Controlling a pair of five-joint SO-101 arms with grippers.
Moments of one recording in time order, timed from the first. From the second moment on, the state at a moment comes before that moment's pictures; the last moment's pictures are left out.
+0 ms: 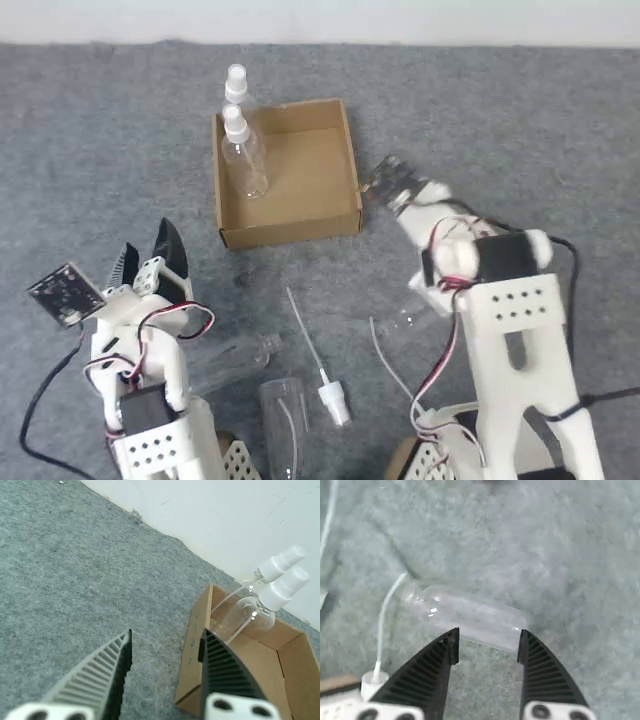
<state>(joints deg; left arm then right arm) -22.9 -103.5 97.0 41.4 27.3 -14.5 -35.3 30.5 86.2 38.7</state>
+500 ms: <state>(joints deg) -22.9 -103.5 97.0 41.4 27.3 -22.5 -35.3 39.8 86.2 45.6</state>
